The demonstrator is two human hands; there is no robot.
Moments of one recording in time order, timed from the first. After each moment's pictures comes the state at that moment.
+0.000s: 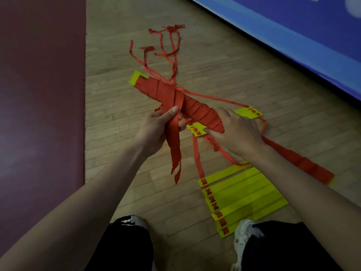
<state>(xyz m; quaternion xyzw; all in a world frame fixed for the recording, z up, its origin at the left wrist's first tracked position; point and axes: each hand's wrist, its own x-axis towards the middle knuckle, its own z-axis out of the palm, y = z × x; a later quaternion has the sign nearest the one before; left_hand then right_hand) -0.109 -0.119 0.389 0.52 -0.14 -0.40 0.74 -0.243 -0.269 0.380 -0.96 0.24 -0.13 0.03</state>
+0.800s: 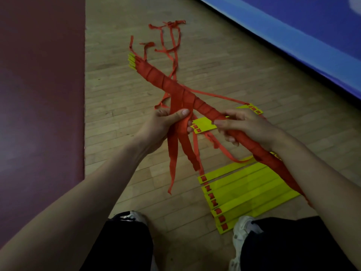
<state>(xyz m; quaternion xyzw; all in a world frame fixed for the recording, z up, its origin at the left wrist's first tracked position) -0.118 -0.110 0.394 0.56 -0.24 -0.42 0.67 -0.264 -0.280 0.403 -0.73 0.16 -0.02 0.66</state>
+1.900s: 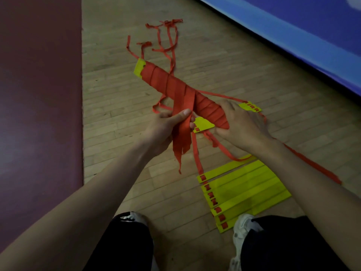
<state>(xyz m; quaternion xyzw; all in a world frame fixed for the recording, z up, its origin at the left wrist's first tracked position) -0.126 -0.125 0.386 0.54 -0.17 -0.44 0.70 -0.253 -0.280 0.382 -0.97 0.23 -0.11 0.05</state>
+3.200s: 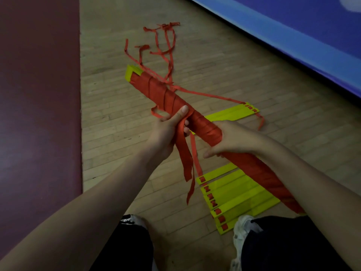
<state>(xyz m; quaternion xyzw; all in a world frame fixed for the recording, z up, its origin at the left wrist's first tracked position) -0.138 -0.136 0.386 0.54 -0.10 -0.39 0.74 -0.256 -0.267 0.391 -0.87 0.21 0.06 0.45</state>
